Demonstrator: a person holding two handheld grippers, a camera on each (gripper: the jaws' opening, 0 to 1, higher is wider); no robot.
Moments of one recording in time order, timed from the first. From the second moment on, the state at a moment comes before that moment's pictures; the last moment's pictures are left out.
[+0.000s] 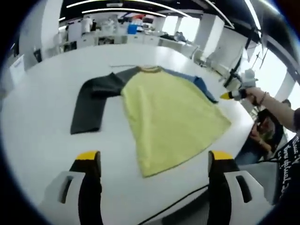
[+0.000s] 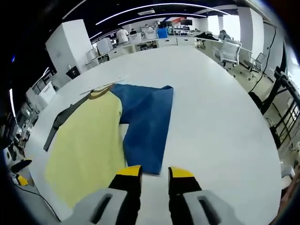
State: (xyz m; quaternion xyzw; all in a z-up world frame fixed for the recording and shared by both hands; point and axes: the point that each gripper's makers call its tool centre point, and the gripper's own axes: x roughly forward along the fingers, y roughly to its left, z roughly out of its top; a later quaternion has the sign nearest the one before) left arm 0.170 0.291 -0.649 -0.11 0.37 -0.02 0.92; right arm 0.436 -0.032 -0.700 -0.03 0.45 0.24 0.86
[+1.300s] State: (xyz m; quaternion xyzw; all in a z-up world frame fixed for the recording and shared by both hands) left arm 0.177 0.297 -0.634 -0.07 0.37 -0.02 0.93; right arm 0.460 -0.054 -0.721 -0.05 0.47 0.18 0.86
